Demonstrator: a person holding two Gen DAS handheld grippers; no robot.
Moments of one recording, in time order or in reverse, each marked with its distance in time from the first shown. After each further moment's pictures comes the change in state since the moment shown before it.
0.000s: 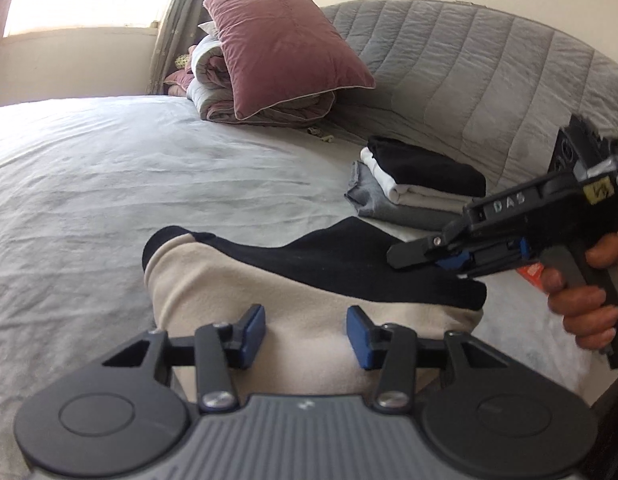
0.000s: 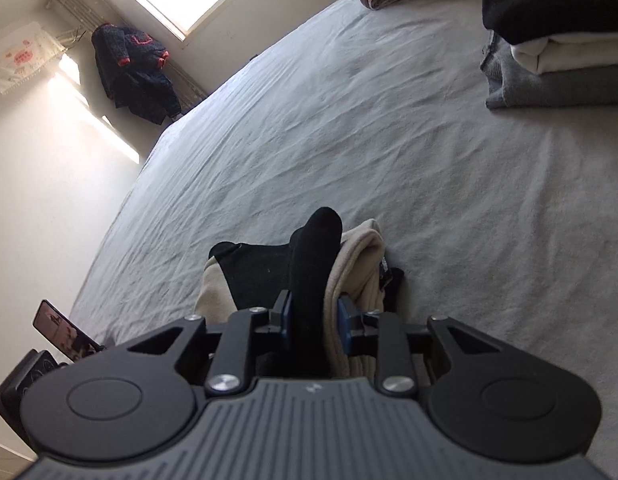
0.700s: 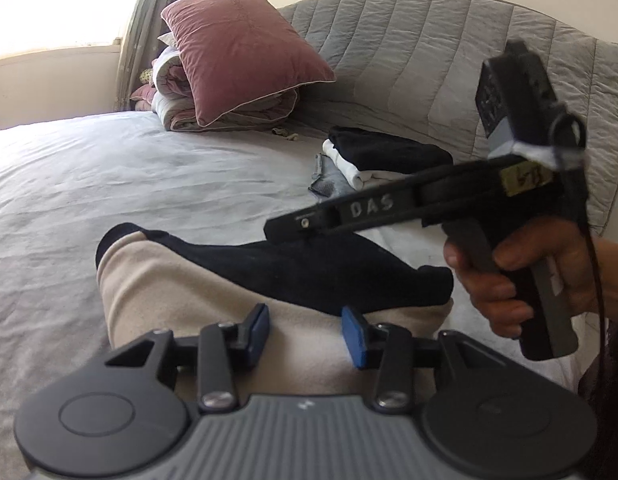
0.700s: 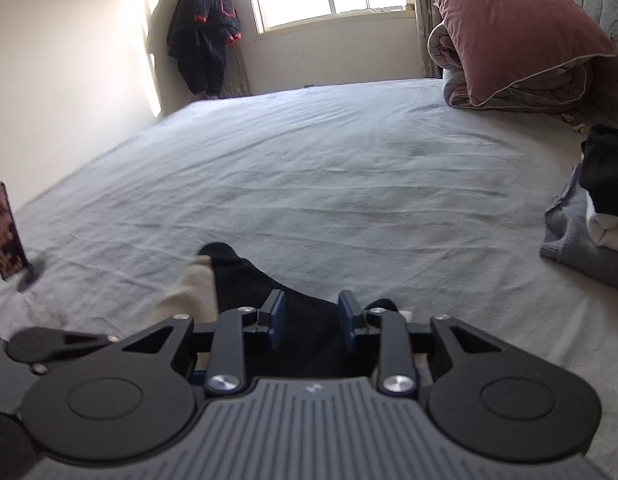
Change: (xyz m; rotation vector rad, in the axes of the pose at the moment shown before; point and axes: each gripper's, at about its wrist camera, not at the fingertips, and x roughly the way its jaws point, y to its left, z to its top) left arm 0.007 -0.018 -0.007 0.063 -0.004 -0.091; right arm 0.061 0.036 -0.010 -0.510 -0.104 -0.168
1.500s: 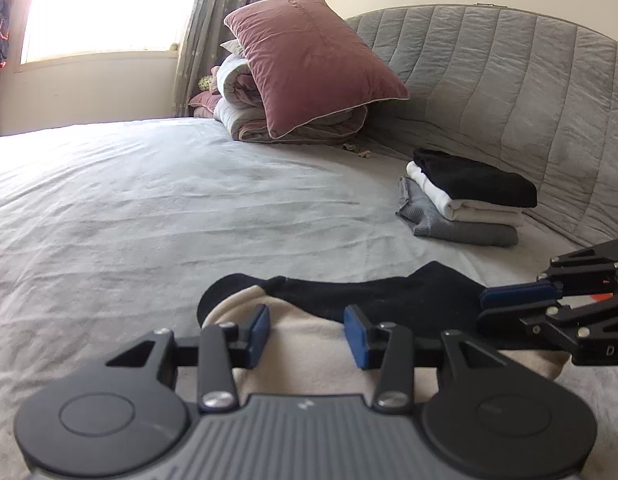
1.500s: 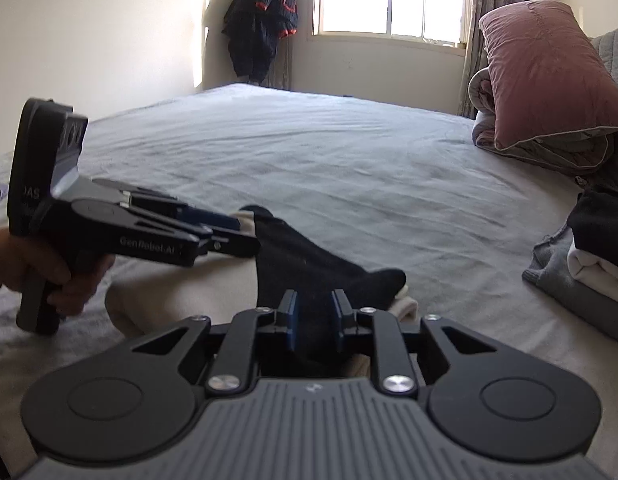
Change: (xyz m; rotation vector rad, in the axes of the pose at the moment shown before) left arm 0.014 0.057 0.015 -0.054 -0.043 0.189; right arm -0.049 0.017 -0.037 -0.222 -0.045 0.055
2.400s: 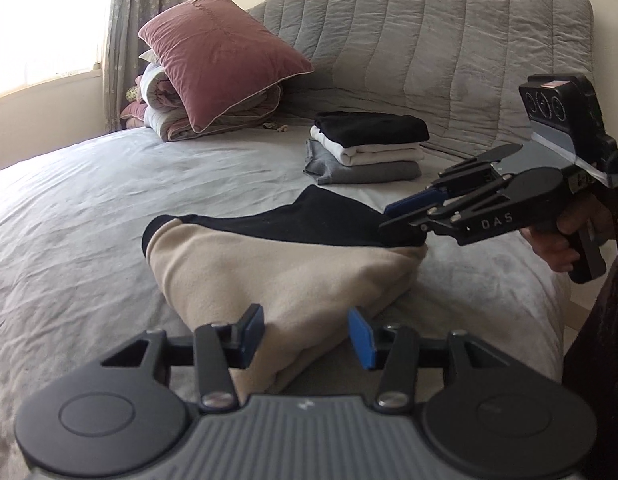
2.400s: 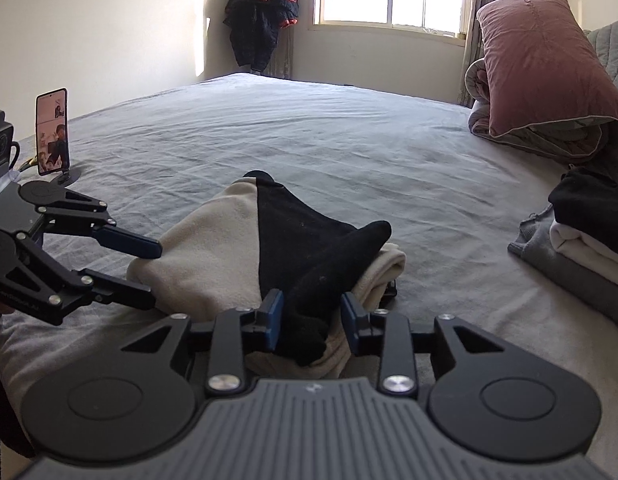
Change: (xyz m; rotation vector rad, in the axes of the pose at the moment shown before) left arm -0.093 -0.044 -0.037 0.202 0.073 -0.162; right arm -0.034 0.004 -0.011 0.016 0.013 -0.001
